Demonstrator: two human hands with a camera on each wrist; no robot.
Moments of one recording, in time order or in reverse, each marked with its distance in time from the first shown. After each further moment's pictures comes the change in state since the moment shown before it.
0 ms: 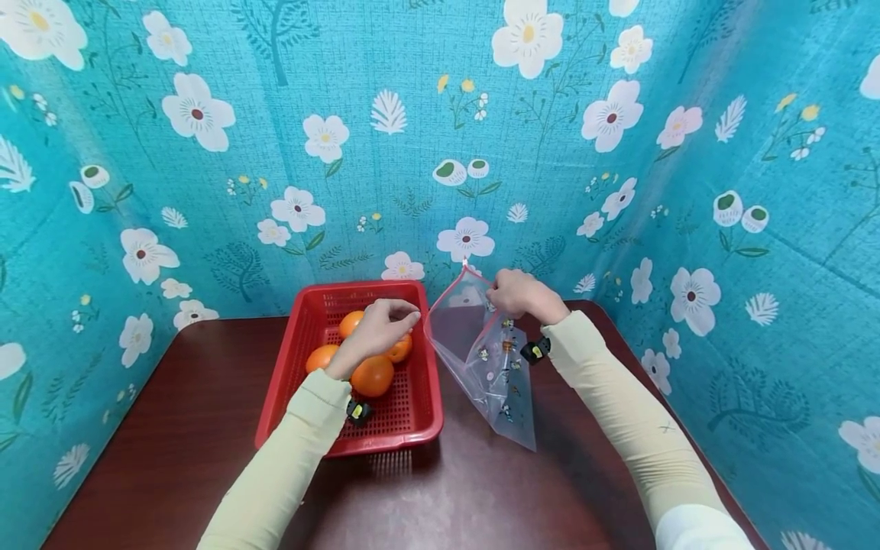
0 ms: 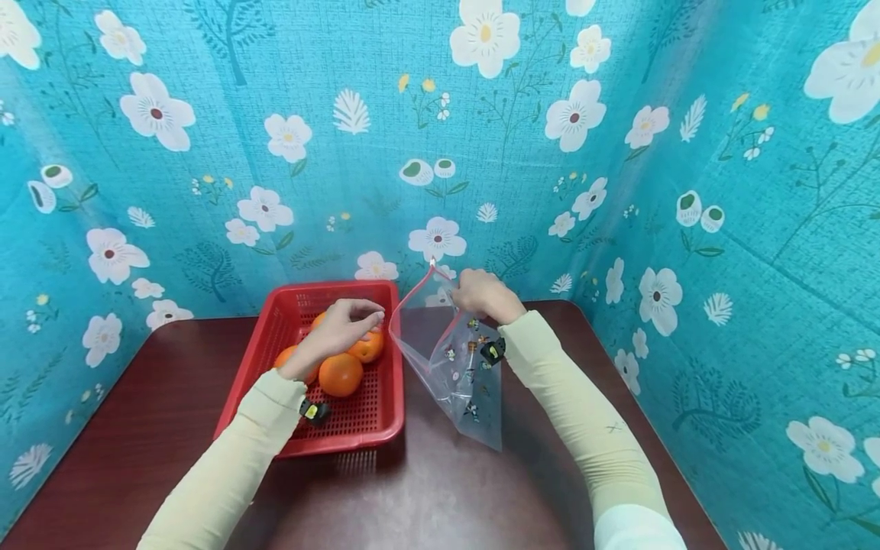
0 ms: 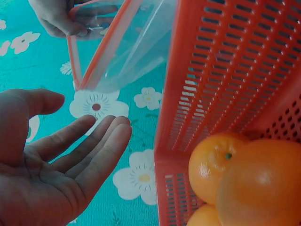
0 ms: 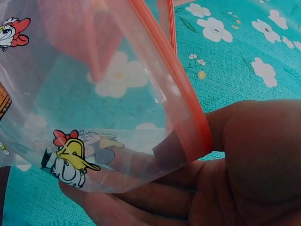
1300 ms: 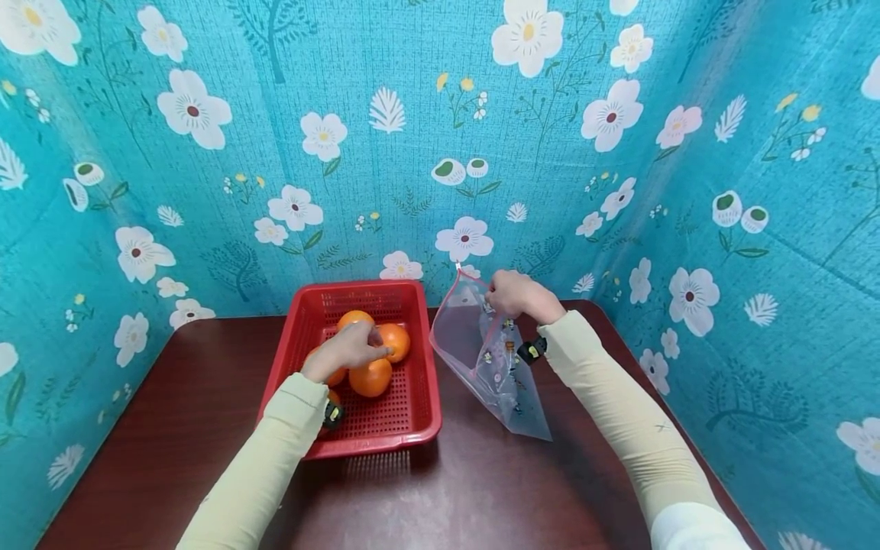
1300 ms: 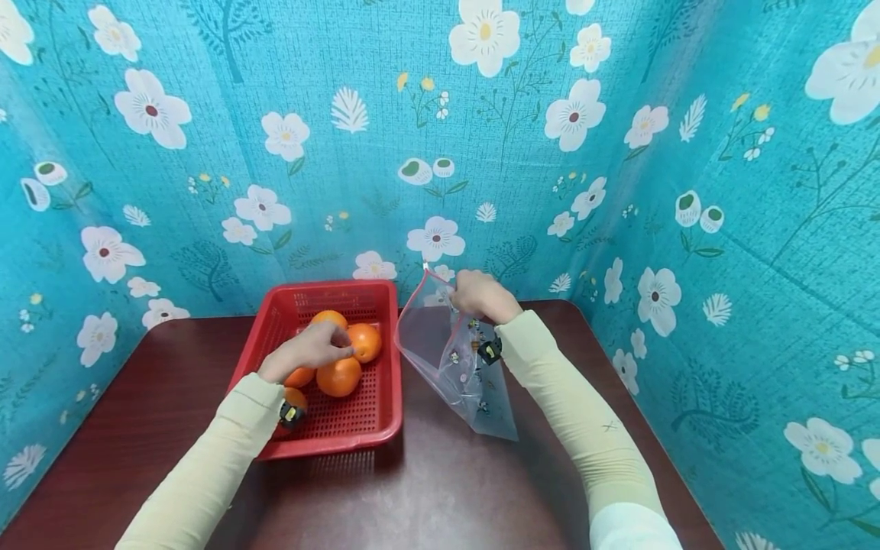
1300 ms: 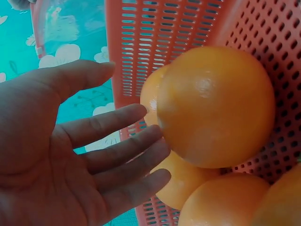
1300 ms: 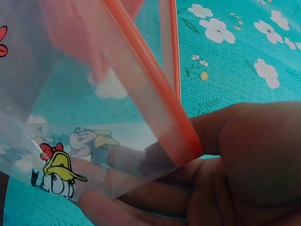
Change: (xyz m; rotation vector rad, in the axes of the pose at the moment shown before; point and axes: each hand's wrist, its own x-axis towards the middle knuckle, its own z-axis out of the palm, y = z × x) left_hand -0.009 -0.043 -0.020 0.375 -0.214 -0.143; right_hand 0.002 -0.001 0.003 -0.030 -0.009 -0.033
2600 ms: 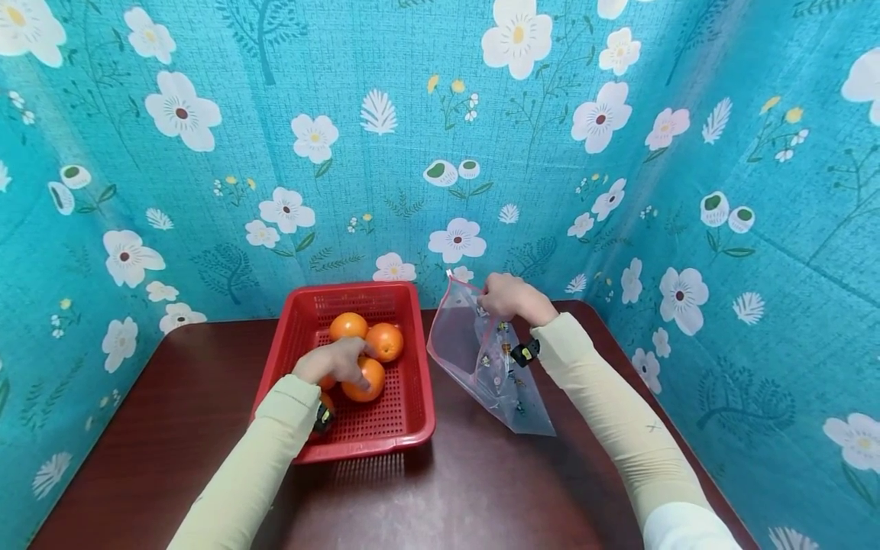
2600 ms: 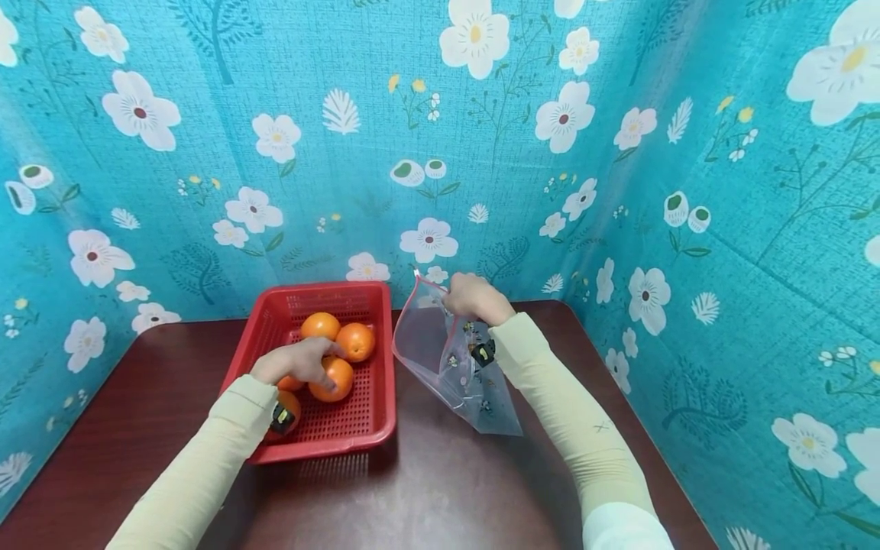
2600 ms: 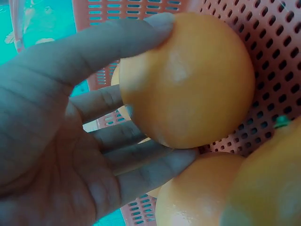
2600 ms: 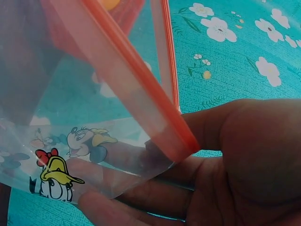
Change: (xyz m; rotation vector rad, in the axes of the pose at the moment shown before) left_hand 0.001 -0.014 0.007 0.108 -0.200 -0.107; right_hand 0.002 0.003 0.002 0.024 -0.008 0.036
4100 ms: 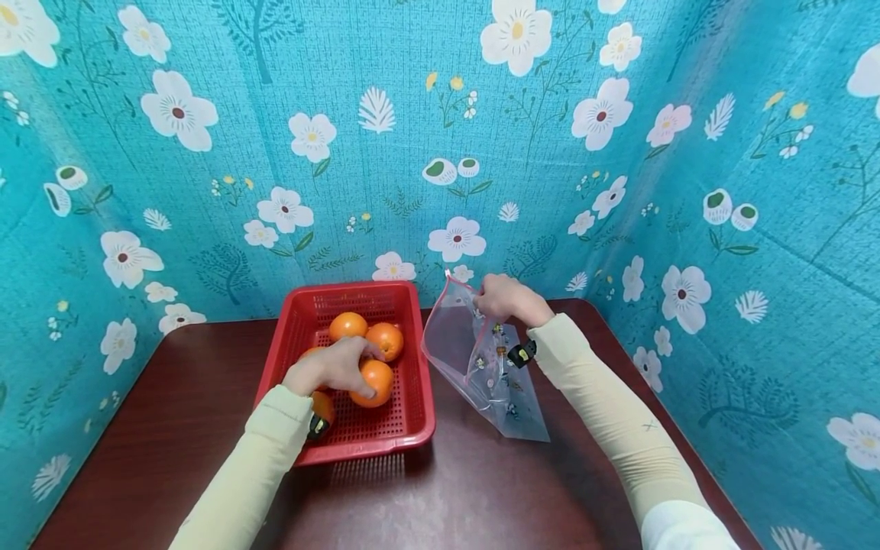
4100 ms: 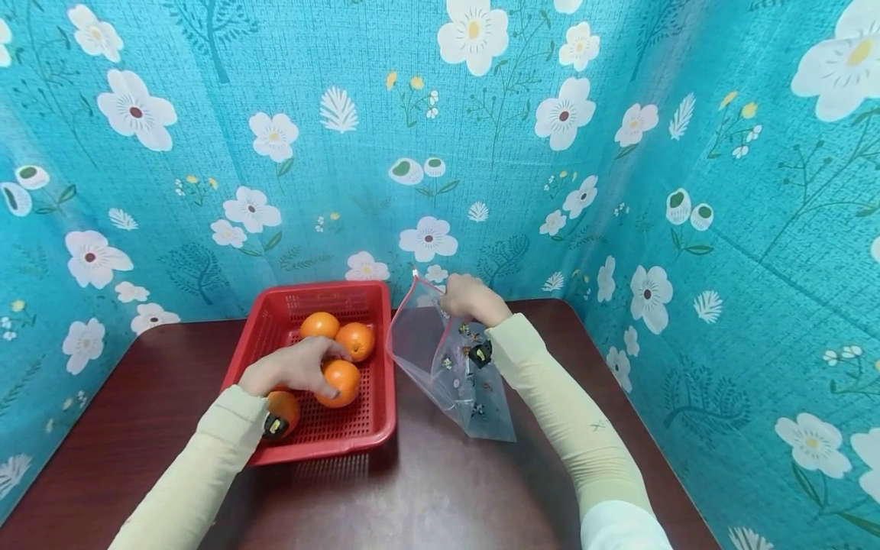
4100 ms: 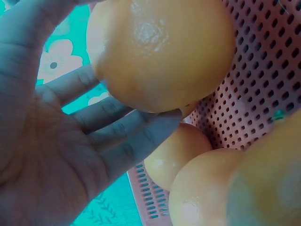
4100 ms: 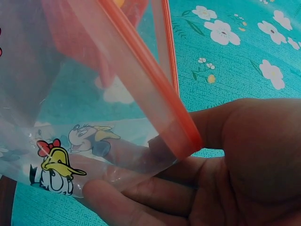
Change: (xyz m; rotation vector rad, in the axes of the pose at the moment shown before) left_hand -0.013 0.003 0.002 -0.014 0.086 0.231; right_hand 0.009 0.000 0.006 0.015 -0.008 -0.001
